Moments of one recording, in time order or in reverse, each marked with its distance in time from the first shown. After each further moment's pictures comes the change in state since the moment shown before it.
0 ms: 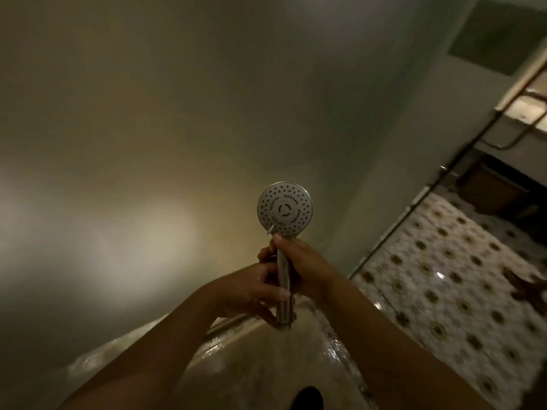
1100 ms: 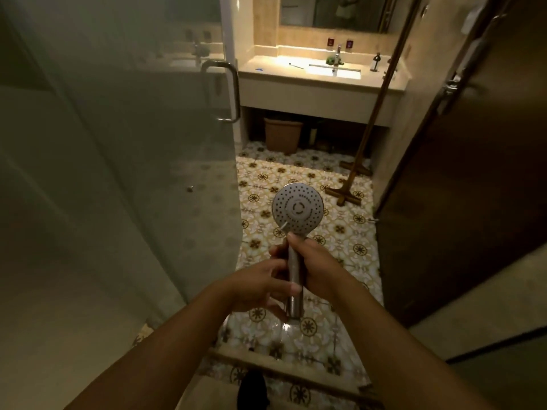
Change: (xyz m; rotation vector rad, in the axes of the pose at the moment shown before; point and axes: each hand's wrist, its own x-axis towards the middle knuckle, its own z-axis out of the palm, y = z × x) left_hand 0.477 0.095 0.328 0.376 -0.640 -0.274; right_hand -0.213 -0.042 -0.483 0.476 0.795 -0.318
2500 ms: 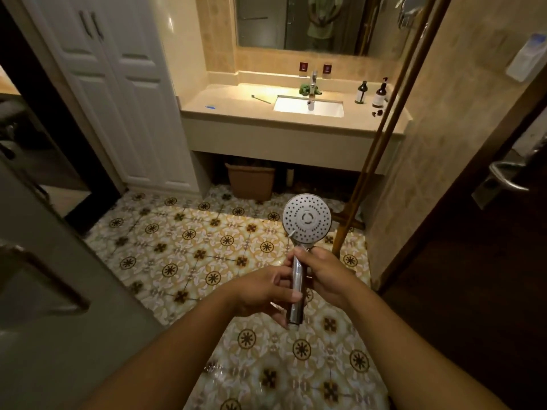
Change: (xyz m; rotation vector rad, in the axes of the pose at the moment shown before) left_hand 0.551 0.348 -0.281 0.124 -0.112 -0.003; right_hand 0.533 -0.329 -0.316 -0.141 0.178 -0.023
